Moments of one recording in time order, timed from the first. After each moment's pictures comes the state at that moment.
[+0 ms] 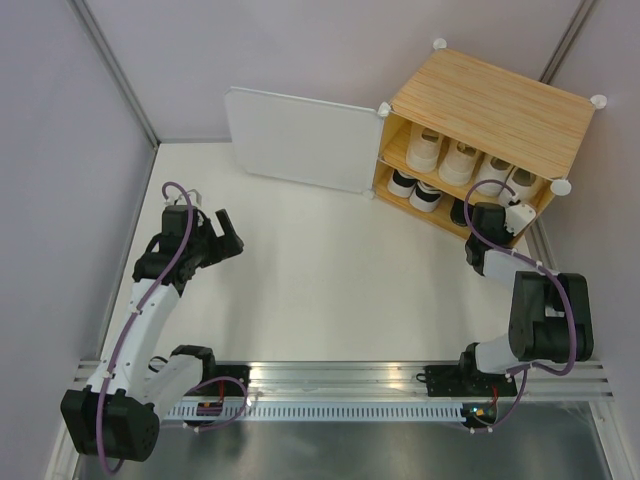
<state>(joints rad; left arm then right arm) -0.10 0.95 0.83 -0.63 0.00 -0.42 -0.08 1.47 0.62 0.17 0.59 0.54</state>
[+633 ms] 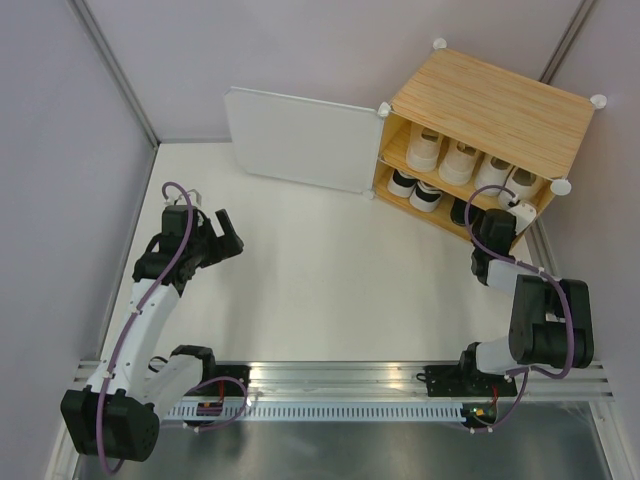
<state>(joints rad) -0.10 0.95 0.83 -0.63 0.00 -0.42 -0.14 1.44 0.54 0.36 0.41 0.41</state>
